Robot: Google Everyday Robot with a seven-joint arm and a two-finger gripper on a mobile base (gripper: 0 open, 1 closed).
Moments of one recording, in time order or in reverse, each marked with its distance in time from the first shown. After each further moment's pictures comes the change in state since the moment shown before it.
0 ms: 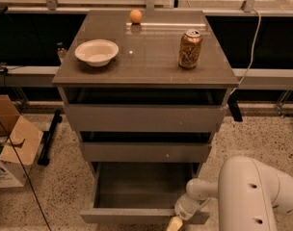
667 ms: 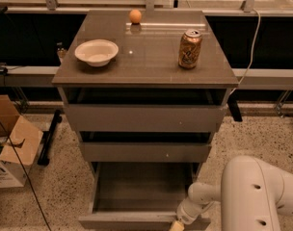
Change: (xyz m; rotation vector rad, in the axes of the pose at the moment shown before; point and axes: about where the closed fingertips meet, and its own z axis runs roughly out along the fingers) arm 0.011 0.015 0.001 -0.003 0.012 0.012
